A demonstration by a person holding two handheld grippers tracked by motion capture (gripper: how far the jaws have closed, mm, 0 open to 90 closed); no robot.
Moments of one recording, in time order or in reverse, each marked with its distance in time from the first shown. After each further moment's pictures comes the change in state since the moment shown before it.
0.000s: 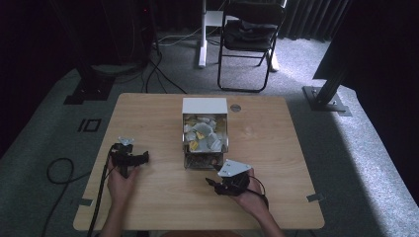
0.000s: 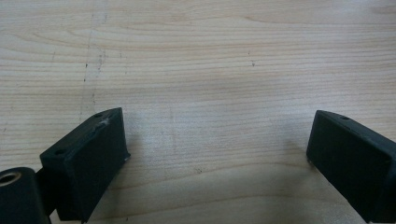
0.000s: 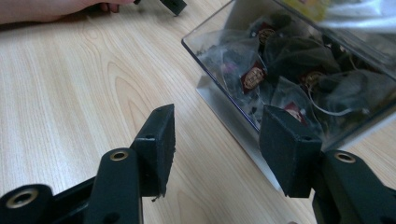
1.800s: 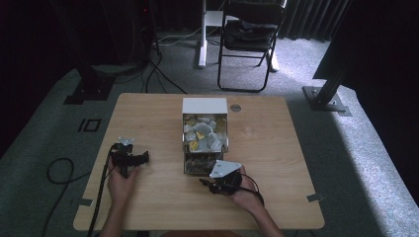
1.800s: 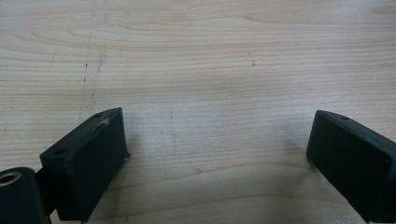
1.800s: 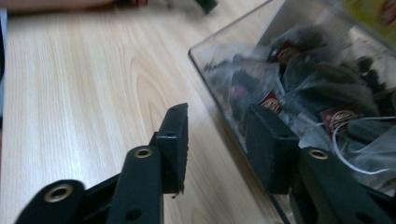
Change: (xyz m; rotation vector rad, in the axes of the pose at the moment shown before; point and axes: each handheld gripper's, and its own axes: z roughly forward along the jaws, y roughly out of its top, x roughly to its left) left arm 0.000 0.000 0.000 0.000 0.000 0.000; right arm 0.004 0.009 0.017 0.013 0.088 -0.083
